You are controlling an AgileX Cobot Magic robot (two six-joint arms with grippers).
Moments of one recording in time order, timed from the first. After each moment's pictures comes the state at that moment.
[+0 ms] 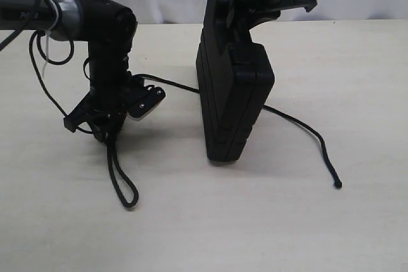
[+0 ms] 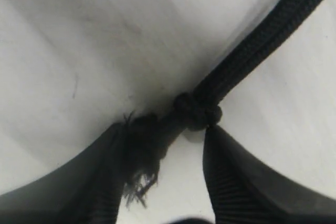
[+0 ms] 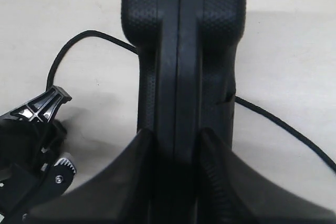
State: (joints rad) left arm -0.42 2.26 -1.58 0.11 1.17 1.66; right arm 0.38 1.93 -1.80 0.14 1.04 0.31
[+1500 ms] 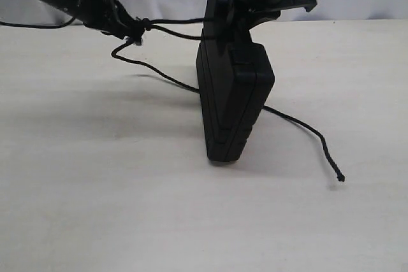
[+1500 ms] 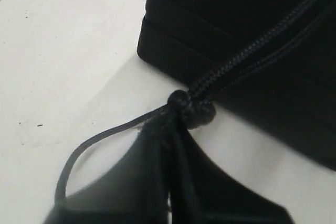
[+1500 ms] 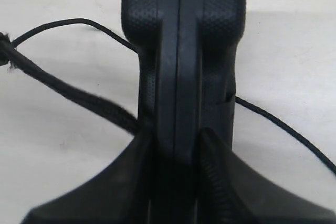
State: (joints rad) left arm -0.13 2.04 -1.58 -0.87 0.89 1.27; right arm 0.38 1.93 -1.80 0.14 1.04 0.31
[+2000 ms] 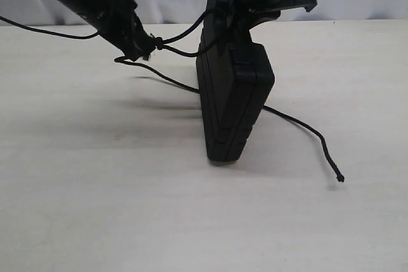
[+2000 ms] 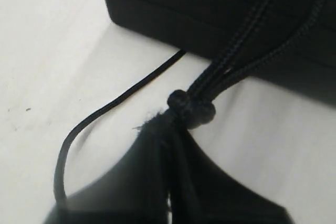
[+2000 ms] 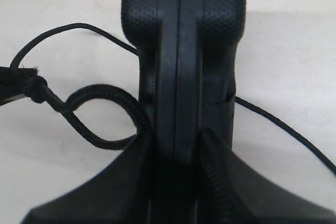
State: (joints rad) left arm -0.25 2.01 -1.58 -0.57 0.86 1.15; right arm 0.38 1.93 -1.80 0.14 1.04 0.31
